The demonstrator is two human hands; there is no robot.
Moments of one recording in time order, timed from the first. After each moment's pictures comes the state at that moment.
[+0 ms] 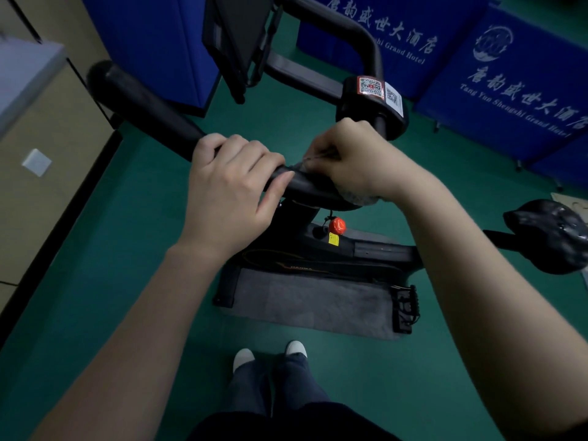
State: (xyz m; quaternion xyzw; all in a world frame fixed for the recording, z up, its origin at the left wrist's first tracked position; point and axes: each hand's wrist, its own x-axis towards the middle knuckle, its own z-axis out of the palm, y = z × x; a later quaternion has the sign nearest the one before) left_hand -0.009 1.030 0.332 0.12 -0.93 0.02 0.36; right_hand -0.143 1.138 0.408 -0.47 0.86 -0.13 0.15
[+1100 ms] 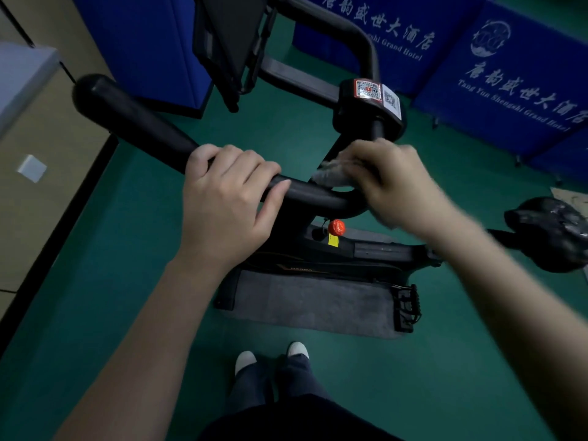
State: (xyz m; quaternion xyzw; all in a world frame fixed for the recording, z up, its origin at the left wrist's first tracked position) left_hand -0.011 1.032 0.331 0.13 -0.92 0.02 0.36; right_hand -0.159 1.184 0.383 -0.48 0.85 -0.21 0.03
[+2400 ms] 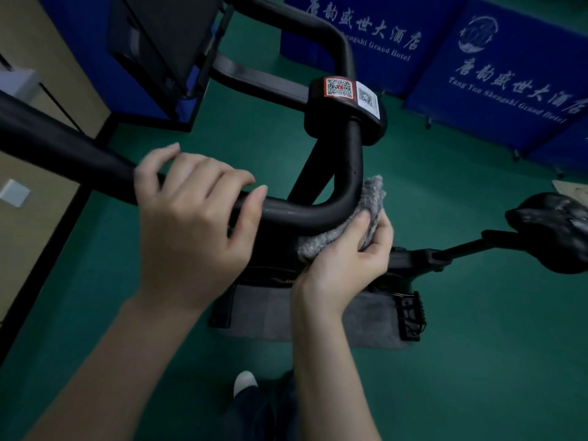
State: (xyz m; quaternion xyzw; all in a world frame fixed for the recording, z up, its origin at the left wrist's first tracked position) left_hand -0.027 1.052 0.339 0.16 -0.92 -0.02 0.35; right_hand -0.089 1.150 0.312 0.19 0.55 -0.81 -0.11
